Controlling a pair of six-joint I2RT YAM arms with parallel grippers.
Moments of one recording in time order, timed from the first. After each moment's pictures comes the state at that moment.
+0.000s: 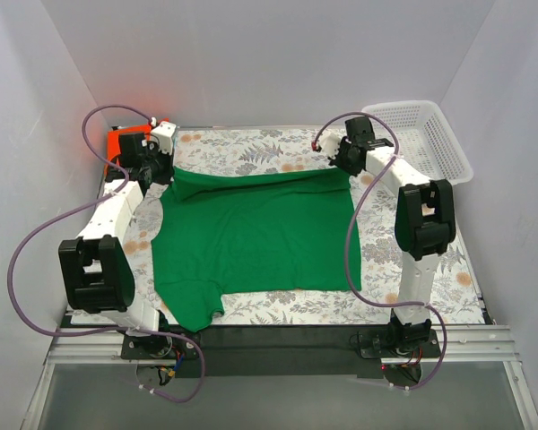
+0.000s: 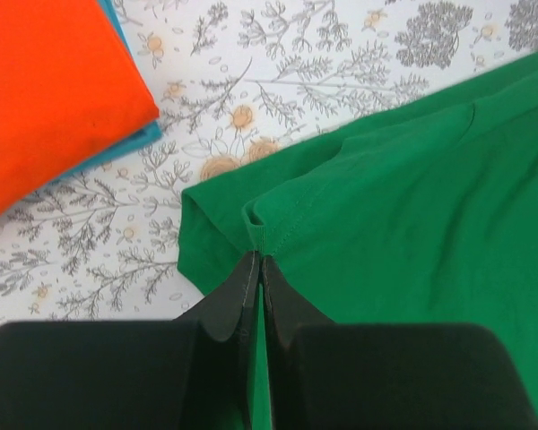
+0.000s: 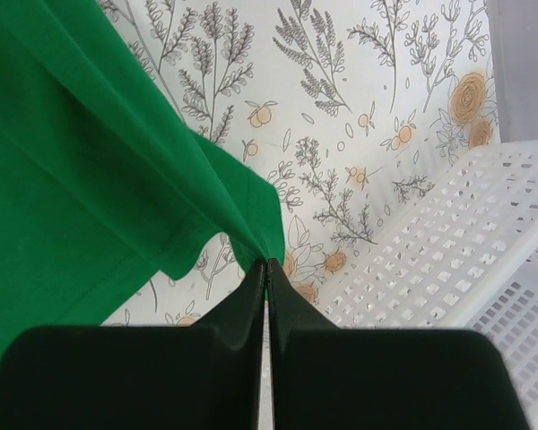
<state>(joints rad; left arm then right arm) 0.05 1.58 1.24 -0.30 0.28 0.27 0.24 2.05 1.64 -0.51 -0.04 -0.92</state>
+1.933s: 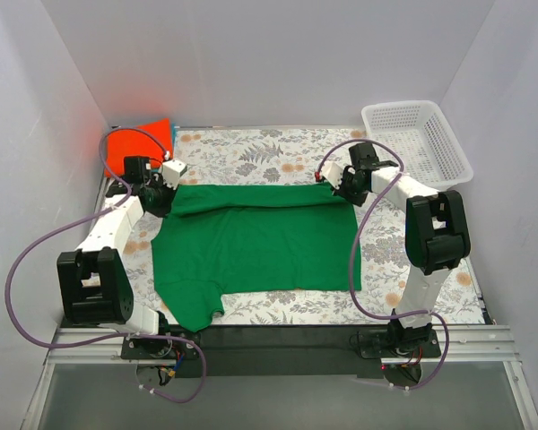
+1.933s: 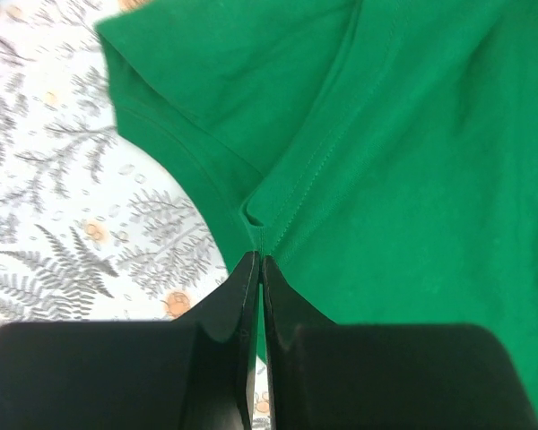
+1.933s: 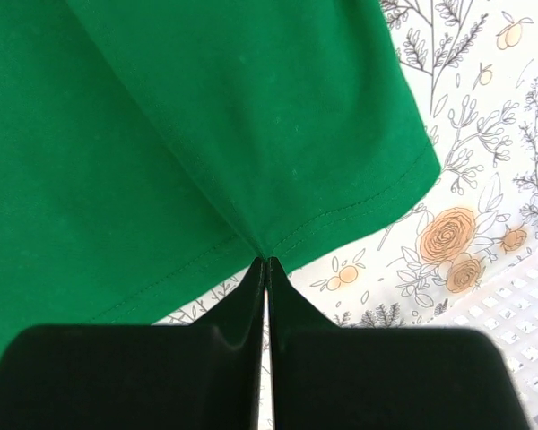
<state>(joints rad) 0.06 1.47 1.06 -0.53 0.23 0.51 0.24 1.87 1.30 -0.53 -0.16 -0.95</state>
